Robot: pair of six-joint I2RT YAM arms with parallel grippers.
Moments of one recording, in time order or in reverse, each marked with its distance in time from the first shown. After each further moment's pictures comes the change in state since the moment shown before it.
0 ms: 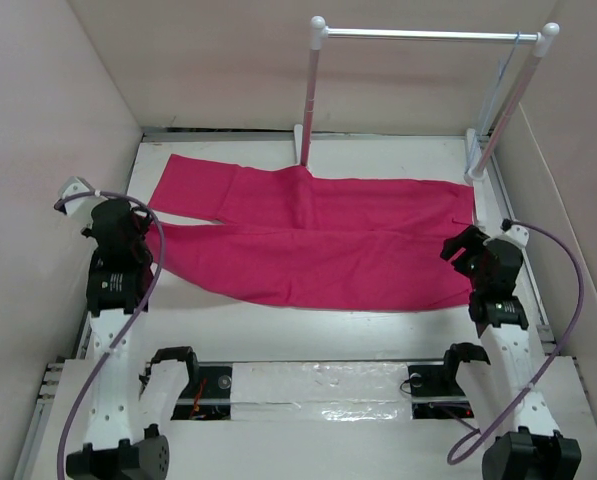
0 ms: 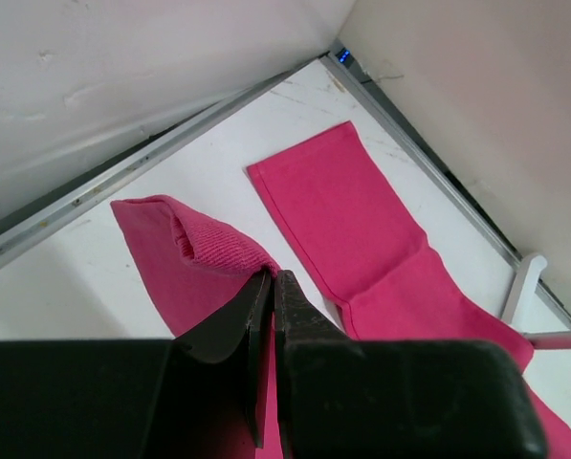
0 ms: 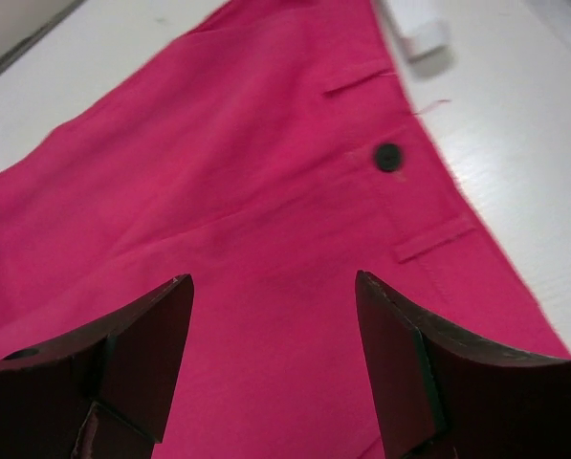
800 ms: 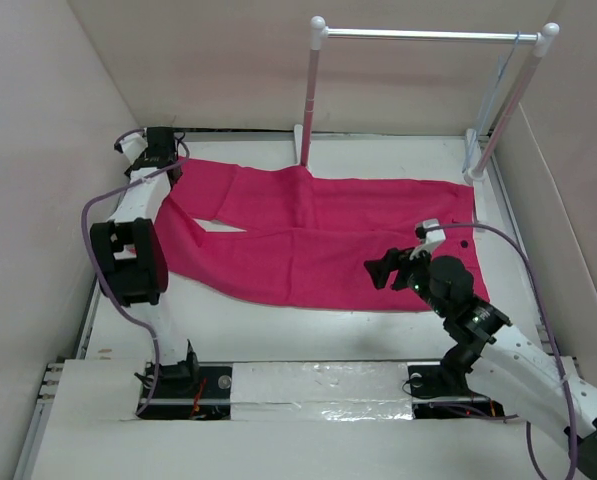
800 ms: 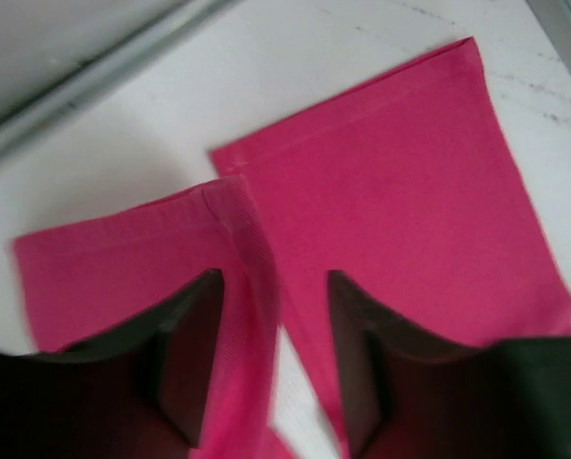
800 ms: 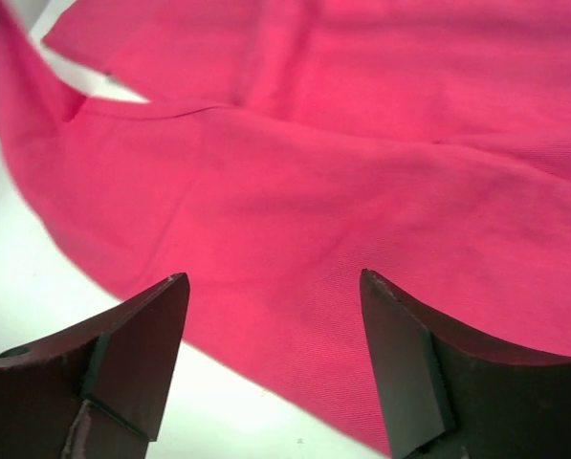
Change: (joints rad) left arm -0.014 1.055 0.500 0.031 -0.069 -0.123; right arm 0.778 -0.040 0.000 0.112 0.036 -0.071
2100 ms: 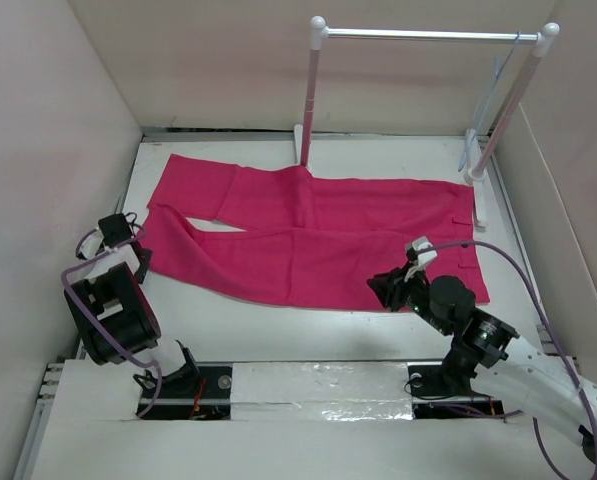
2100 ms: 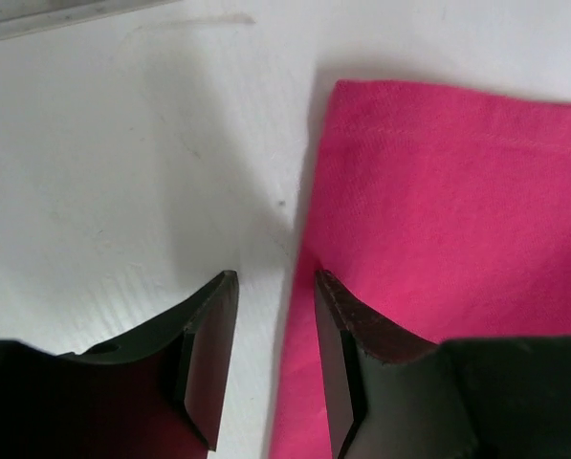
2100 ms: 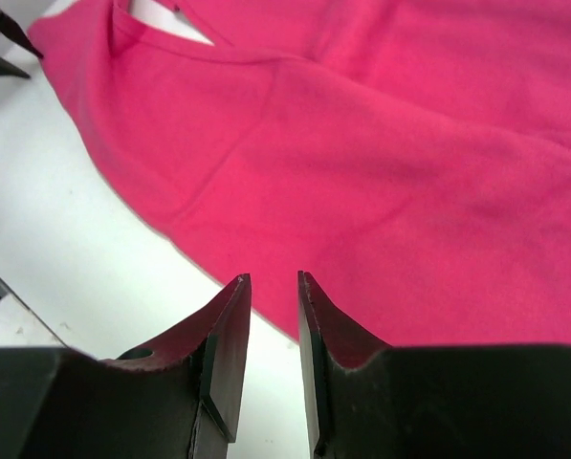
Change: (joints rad) left arm 0.382 -0.330 -0.736 0.196 0.289 -0.183; right arm 0.250 -0.136 -0.040 -0.076 0.072 -0.076
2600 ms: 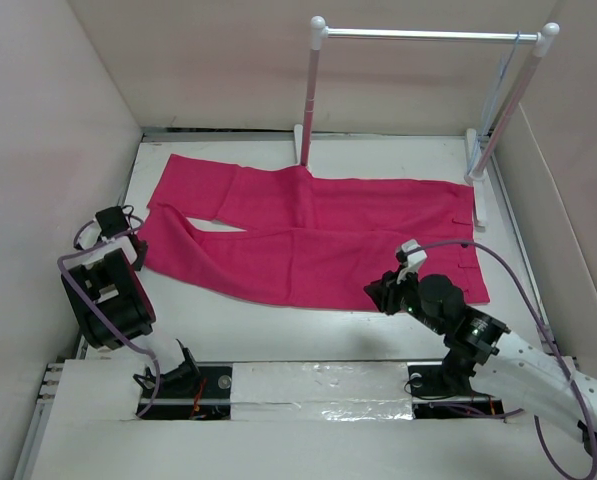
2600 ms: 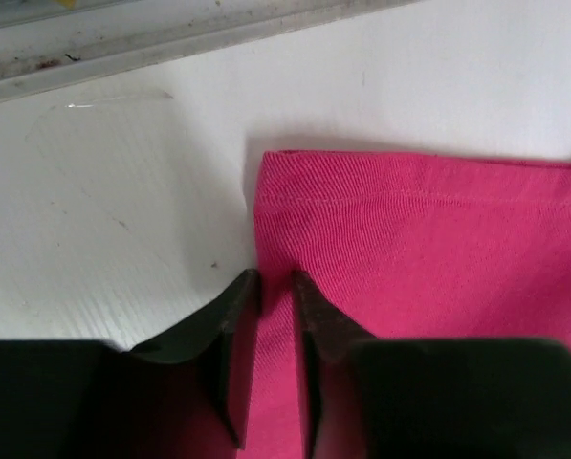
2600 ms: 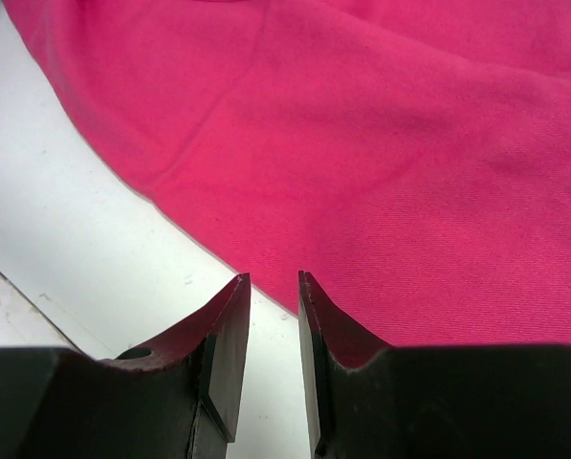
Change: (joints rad) left arm 0.000 0.114 0.082 0.073 0.006 0.002; right arm 0.000 0.055 -0.027 -0.017 -0.026 0.020
